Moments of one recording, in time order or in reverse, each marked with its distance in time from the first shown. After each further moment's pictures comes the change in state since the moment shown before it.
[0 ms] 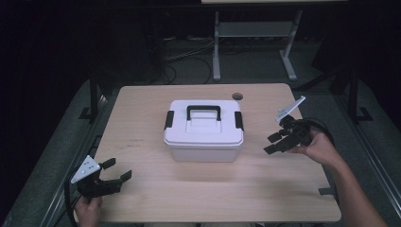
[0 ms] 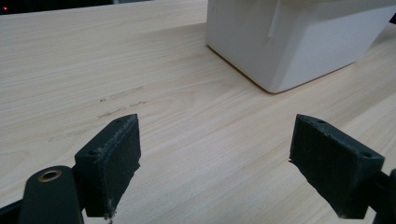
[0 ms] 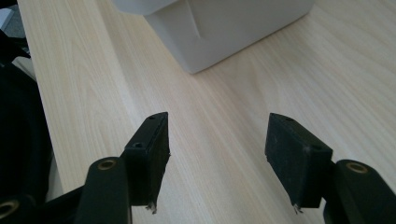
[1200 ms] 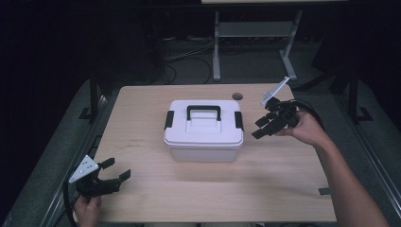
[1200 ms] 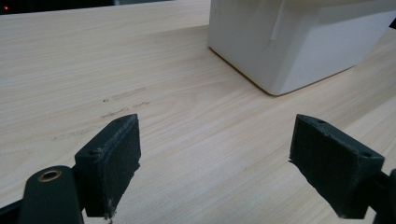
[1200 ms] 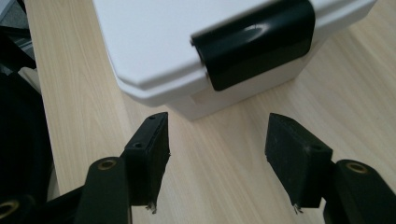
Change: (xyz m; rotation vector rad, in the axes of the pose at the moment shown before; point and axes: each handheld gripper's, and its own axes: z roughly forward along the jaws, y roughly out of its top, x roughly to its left) left arm 0.003 0.000 -0.001 -0.010 -0.003 -0.014; right arm 0.000 0.064 -0.007 0.021 -0.002 -0.084
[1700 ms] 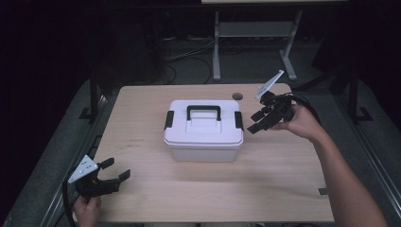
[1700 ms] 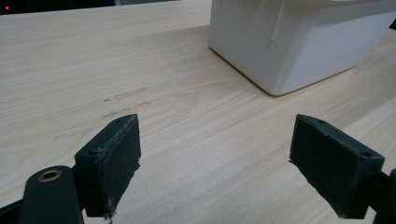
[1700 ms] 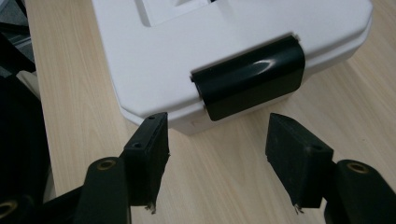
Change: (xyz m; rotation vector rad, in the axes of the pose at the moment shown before) left arm 0.001 0.000 -0.001 -0.002 0.005 -0.001; right arm 0.001 0.024 -0.004 0.004 -0.009 -0.036
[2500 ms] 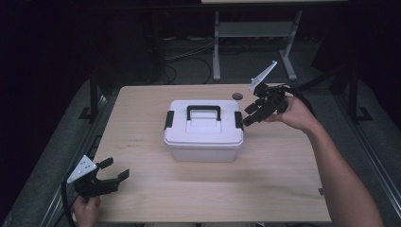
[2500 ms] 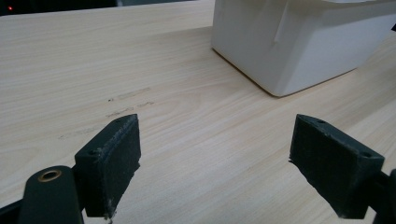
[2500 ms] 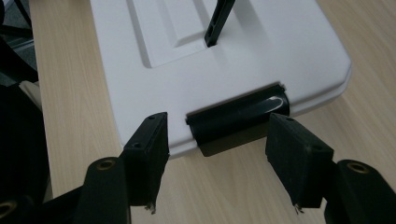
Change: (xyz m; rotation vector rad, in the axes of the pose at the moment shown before) left arm 0.002 0.000 -0.001 -0.002 0.002 -0.003; right arm -0.003 0.027 -0.004 -0.023 0.007 -0.033
